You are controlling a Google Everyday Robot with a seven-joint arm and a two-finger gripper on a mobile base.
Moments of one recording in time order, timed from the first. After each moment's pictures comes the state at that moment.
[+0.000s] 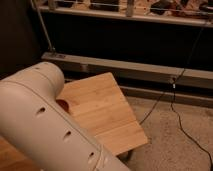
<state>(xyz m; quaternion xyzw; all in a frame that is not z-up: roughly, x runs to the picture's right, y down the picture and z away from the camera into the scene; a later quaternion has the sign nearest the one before) -0.629 0.082 0.710 -0.13 -0.23 0.26 0.93</state>
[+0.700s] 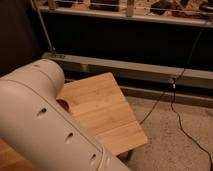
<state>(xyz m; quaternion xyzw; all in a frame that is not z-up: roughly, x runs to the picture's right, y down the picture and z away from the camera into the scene) -0.600 0.069 0.700 -0.10 -0.18 0.27 0.94</state>
